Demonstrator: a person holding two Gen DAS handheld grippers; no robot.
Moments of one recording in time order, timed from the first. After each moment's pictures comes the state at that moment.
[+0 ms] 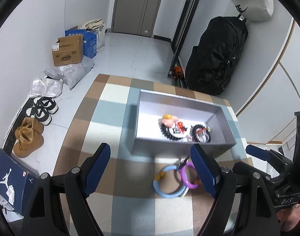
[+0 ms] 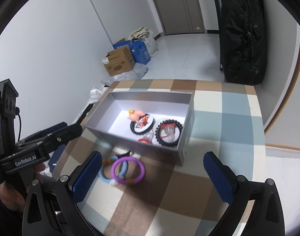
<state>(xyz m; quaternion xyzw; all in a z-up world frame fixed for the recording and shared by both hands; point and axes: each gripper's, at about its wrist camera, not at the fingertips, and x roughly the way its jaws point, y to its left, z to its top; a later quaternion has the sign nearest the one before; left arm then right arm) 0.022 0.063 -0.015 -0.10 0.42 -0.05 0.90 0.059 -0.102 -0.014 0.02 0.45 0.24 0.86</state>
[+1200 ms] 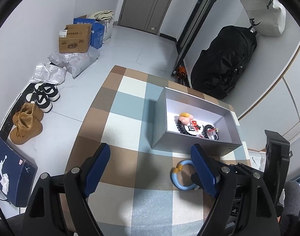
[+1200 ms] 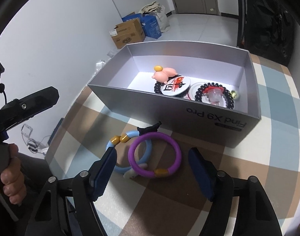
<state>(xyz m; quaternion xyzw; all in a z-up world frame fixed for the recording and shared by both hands) 0.015 0.109 -0.021 -0.15 0.43 -0.05 0.89 0.058 -0.043 -0.069 -0.02 0.51 0.26 0.82</state>
